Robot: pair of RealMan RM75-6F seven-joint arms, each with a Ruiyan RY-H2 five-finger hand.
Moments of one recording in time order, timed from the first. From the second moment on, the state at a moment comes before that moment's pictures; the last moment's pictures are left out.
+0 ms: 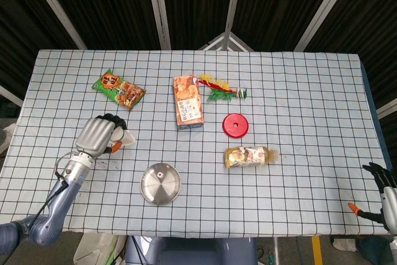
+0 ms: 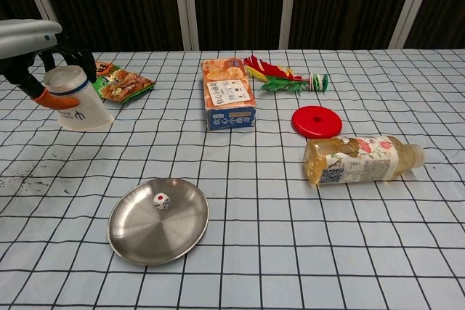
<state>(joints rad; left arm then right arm) -0.67 -1.33 -0.14 -1.66 1.06 1.10 0.41 -0.02 -1.04 0.05 -1.64 -1.41 1.43 0.22</state>
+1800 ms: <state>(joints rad) -0.29 -1.36 0.10 -1.63 1.37 1.68 0.31 -0.02 -1.05 0.05 -1.63 -1.42 1.44 0.16</state>
